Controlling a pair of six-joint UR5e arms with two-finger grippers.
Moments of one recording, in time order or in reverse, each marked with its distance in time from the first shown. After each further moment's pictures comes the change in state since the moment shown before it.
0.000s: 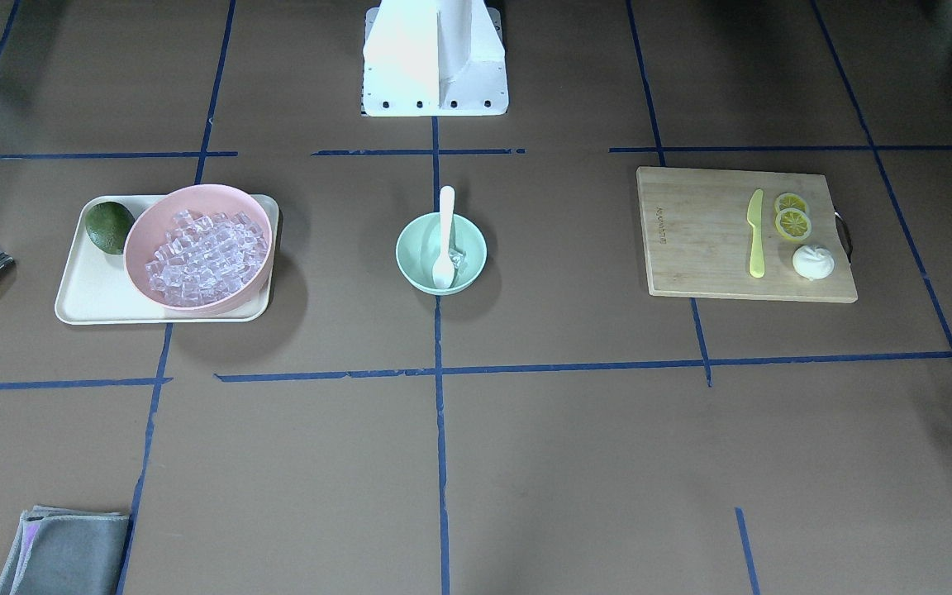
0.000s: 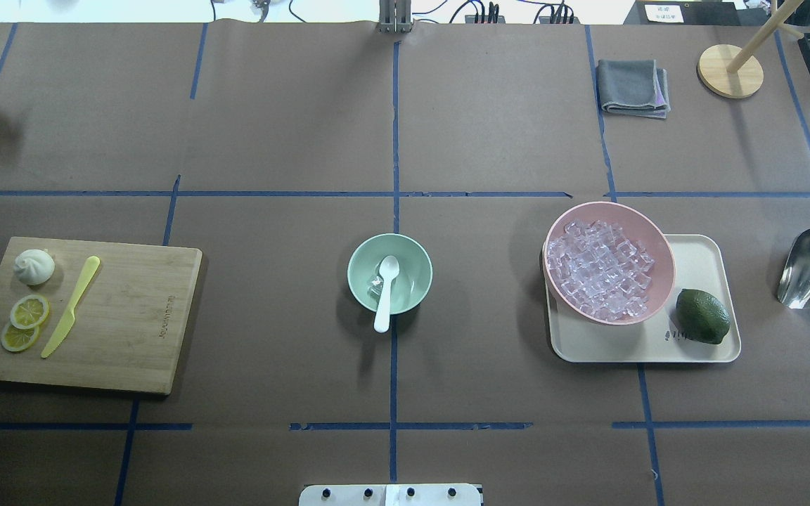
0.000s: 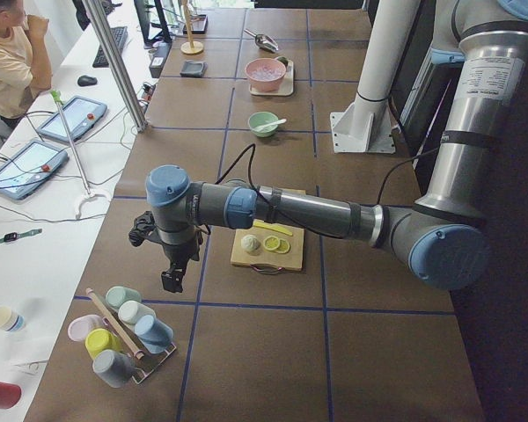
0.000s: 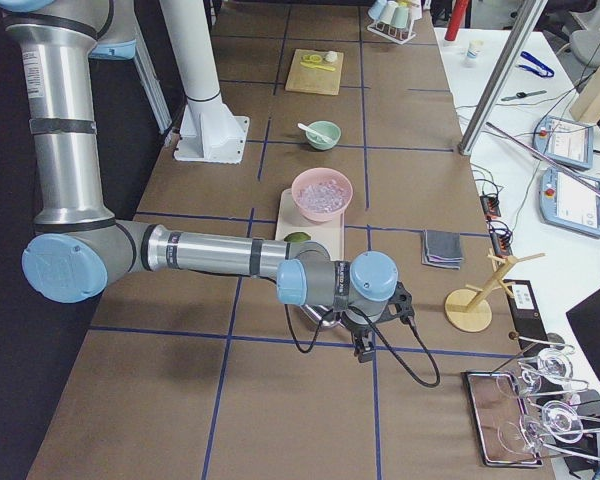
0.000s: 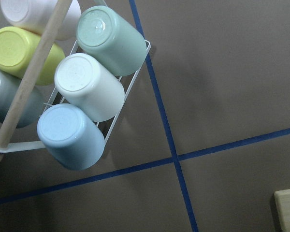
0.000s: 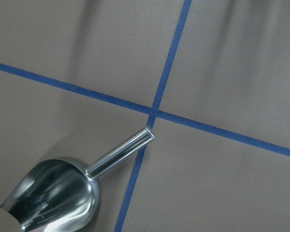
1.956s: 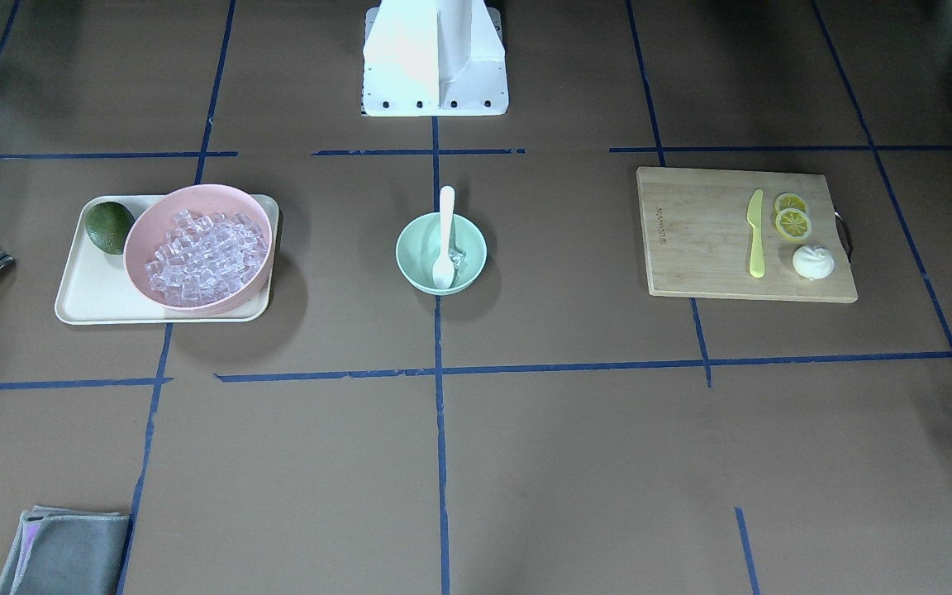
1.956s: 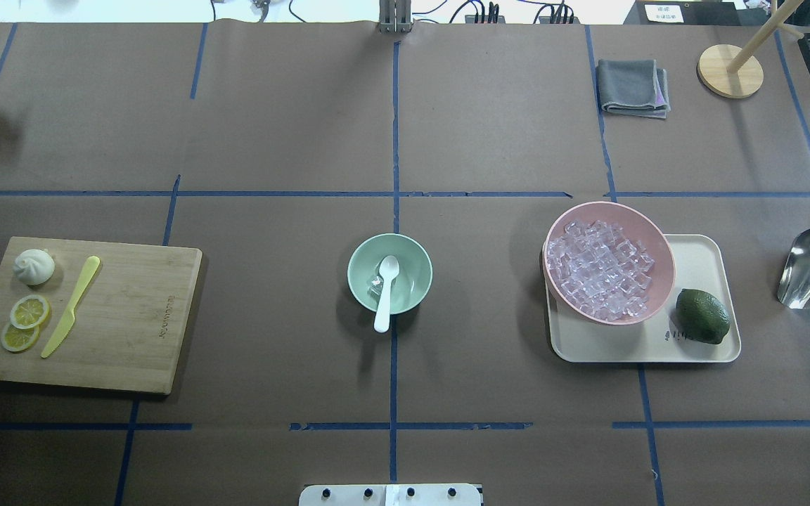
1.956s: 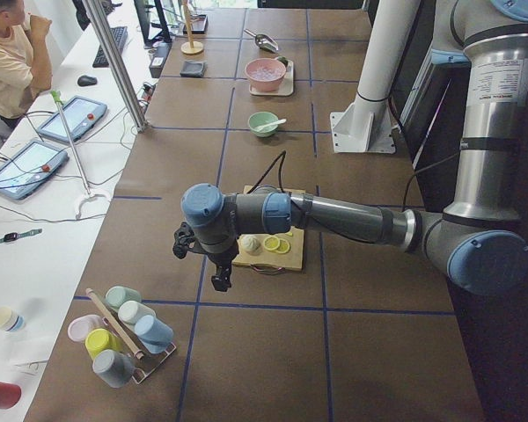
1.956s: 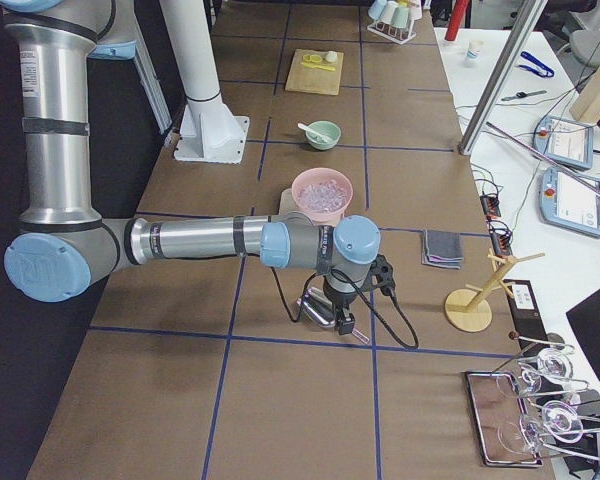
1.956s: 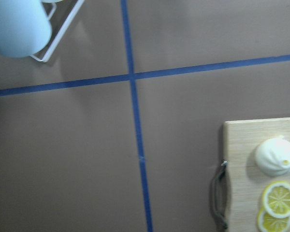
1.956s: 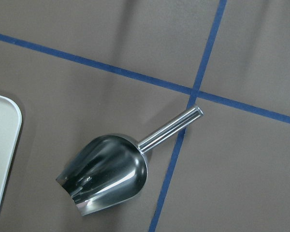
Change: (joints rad) left arm 0.032 0.157 -0.135 0.127 -0.168 -0.044; right arm -0.036 -0.089 0.249 -0.194 -0.014 0.008
